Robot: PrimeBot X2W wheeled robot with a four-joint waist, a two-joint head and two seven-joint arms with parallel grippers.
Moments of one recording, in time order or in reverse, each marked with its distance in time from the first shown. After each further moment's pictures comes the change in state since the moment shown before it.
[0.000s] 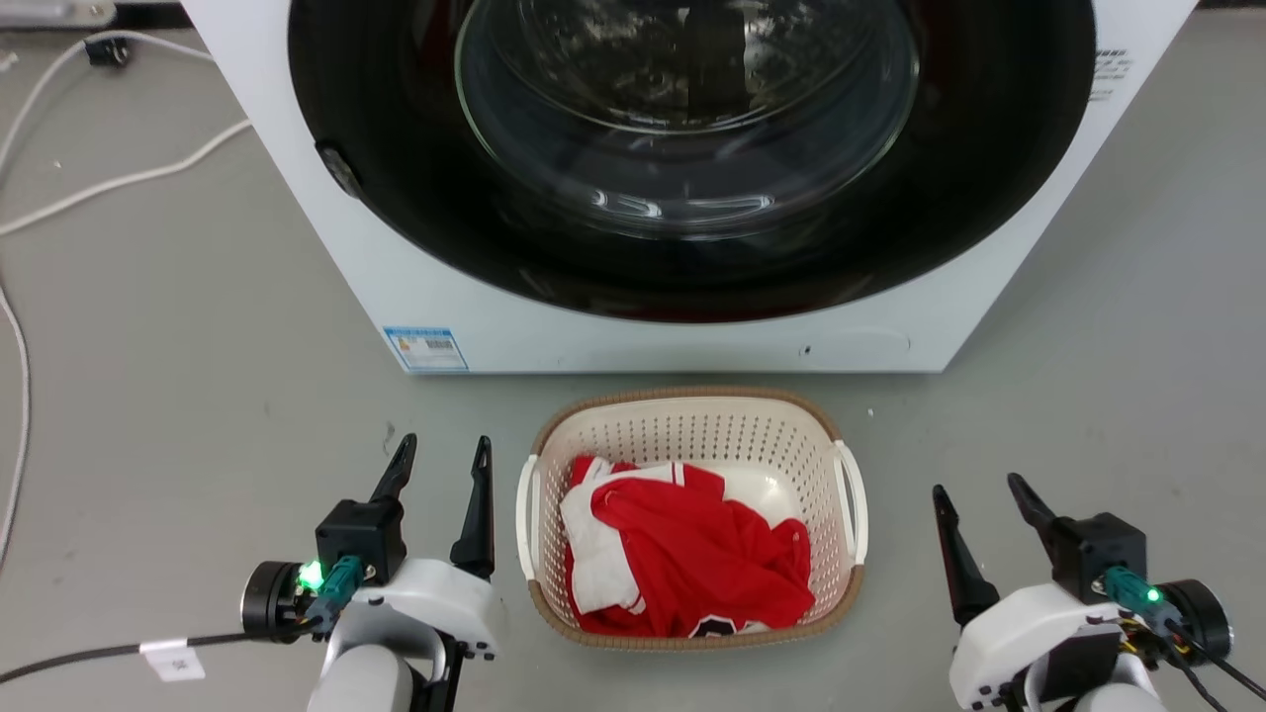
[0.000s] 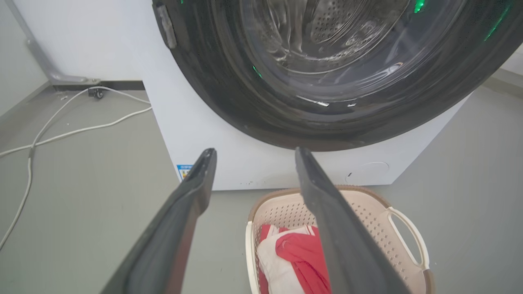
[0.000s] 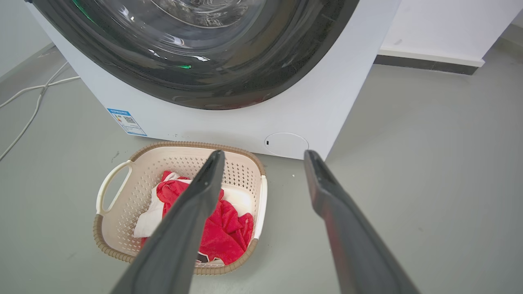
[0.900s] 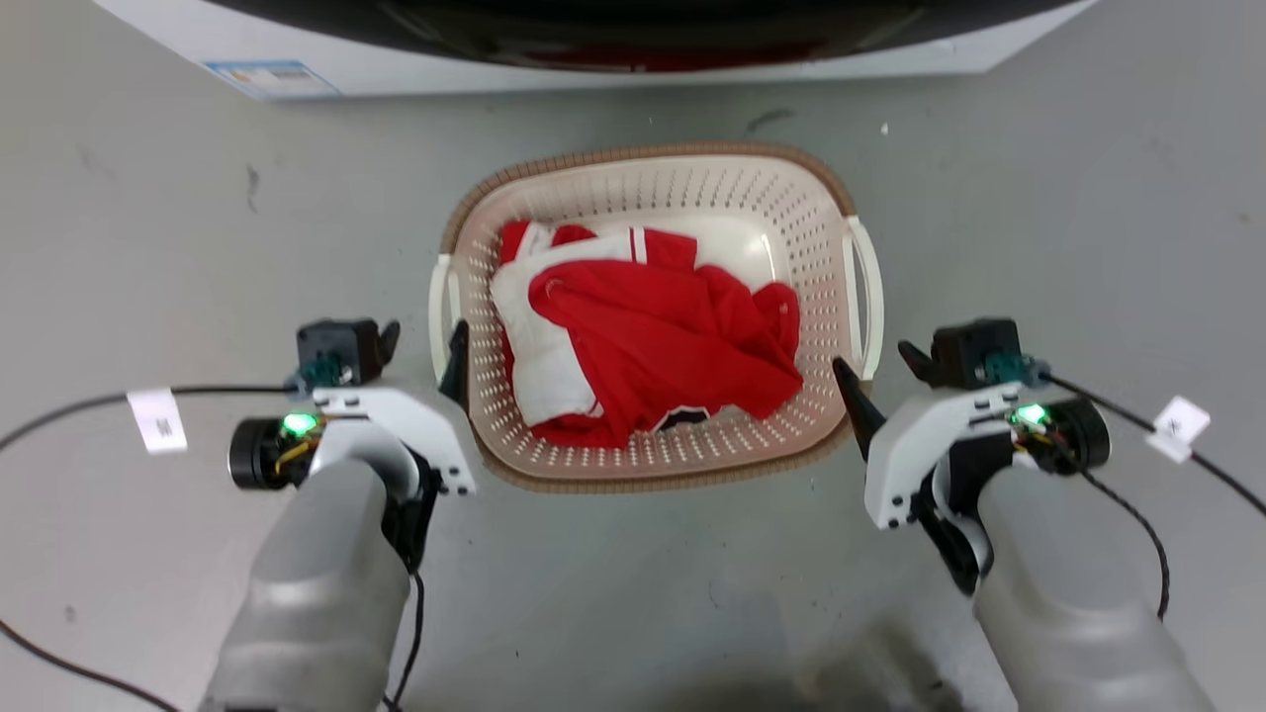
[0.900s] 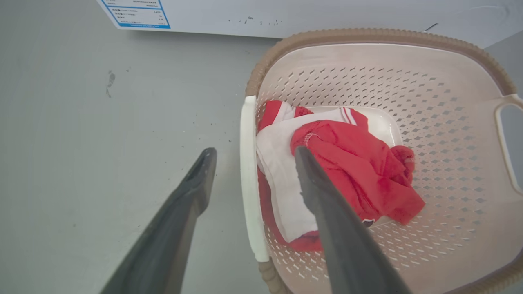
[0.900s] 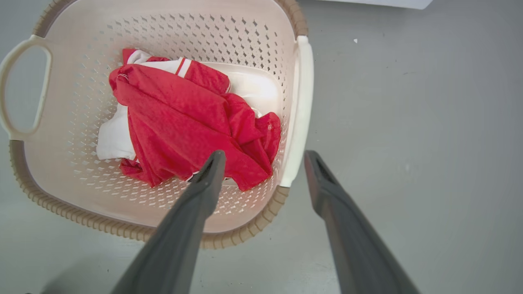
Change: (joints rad) left arm -0.533 0.034 0.007 0.683 -0.106 -0.073 0.005; right arm -0.559 0.000 0.195 0.650 0.158 0.000 0.006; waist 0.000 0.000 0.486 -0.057
